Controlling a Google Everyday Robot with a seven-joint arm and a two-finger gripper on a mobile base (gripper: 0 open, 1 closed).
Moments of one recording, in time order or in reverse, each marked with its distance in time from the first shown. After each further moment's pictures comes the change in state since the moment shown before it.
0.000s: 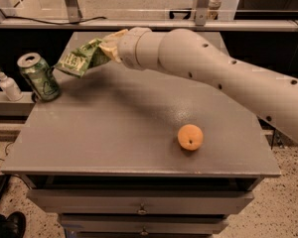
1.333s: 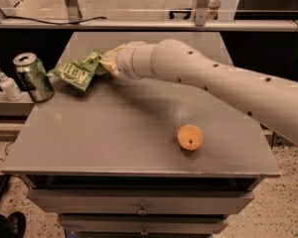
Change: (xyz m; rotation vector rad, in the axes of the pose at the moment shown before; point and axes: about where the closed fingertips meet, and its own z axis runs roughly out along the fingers) arm 0.049 0.018 0.034 -0.061 0.092 0.034
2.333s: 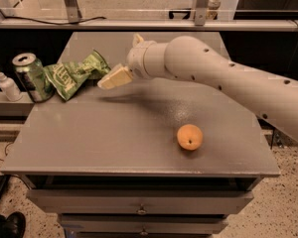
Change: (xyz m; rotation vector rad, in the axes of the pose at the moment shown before) arm 0.011 -0.010 -0.023 -0.010 0.021 -0.016
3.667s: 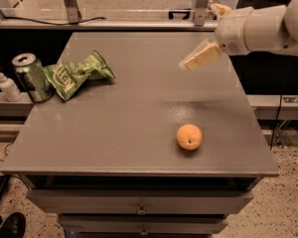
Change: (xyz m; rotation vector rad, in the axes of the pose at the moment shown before) arm 0.033 -0.121 -0.191 0.068 0.086 -0.130
